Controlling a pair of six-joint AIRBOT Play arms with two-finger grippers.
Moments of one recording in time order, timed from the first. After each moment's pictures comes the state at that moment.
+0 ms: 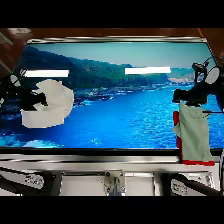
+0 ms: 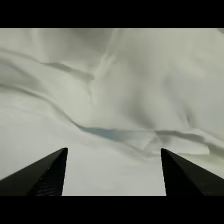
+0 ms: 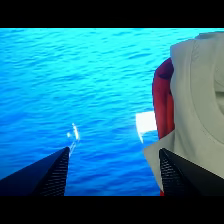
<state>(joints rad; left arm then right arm) 0.22 -1.68 1.41 1.53 -1.22 -1.74 -0.12 -1.33 1.32 -1.52 1.33 1.58</state>
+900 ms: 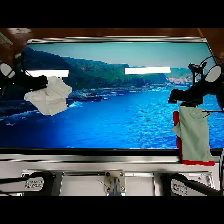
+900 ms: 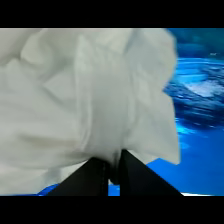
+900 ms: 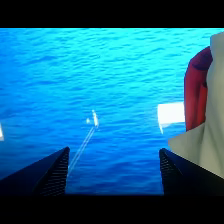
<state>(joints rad) 0.09 -1.44 1.45 1.40 -1.05 -1.58 -0.12 -1.33 1.35 -1.42 1.40 1.53</state>
